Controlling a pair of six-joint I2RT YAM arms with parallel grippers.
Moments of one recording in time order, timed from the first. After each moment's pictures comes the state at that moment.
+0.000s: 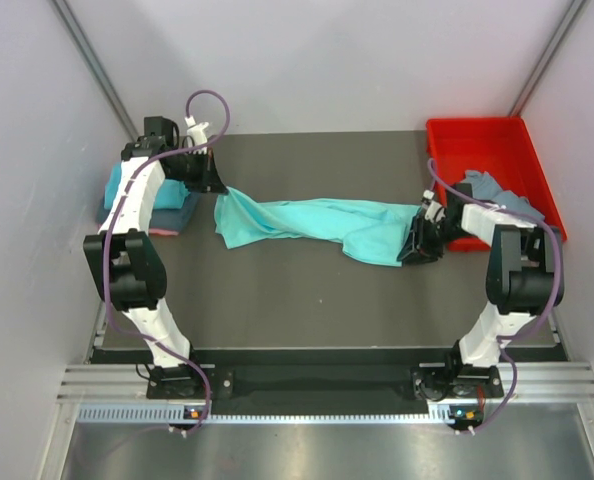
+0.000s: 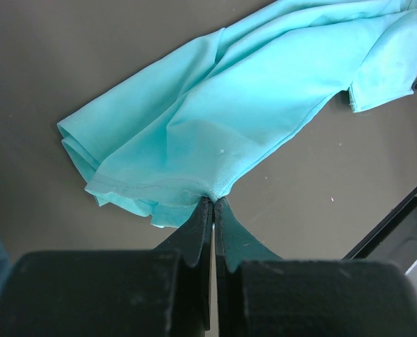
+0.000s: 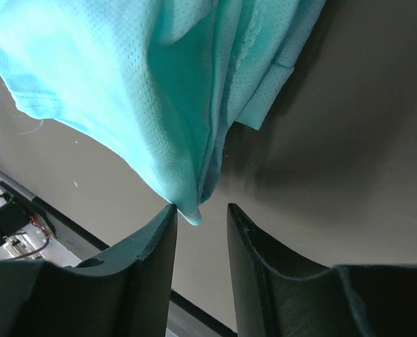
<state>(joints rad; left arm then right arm) 0.07 1.84 1.73 -0.92 0.69 0.19 -0.04 1.76 1.05 -0.65 -0.59 0.13</state>
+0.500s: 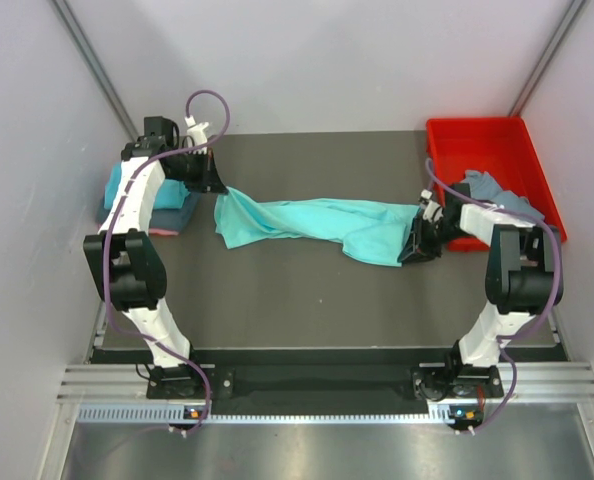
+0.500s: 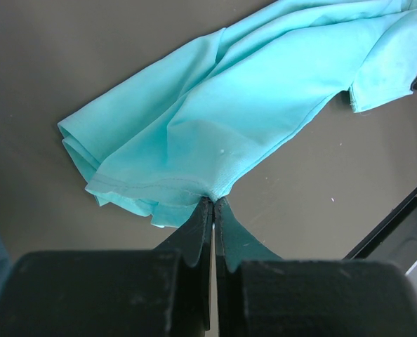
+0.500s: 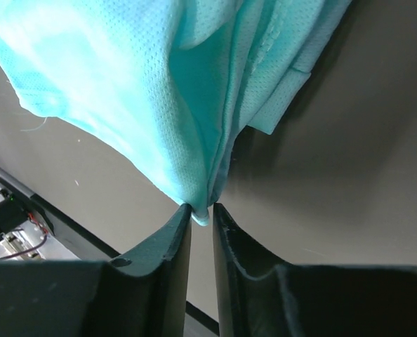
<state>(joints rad) 0.07 1.84 1.73 -0.92 0.69 0.19 -0.03 1.76 1.05 -0.64 -0.59 0.12</state>
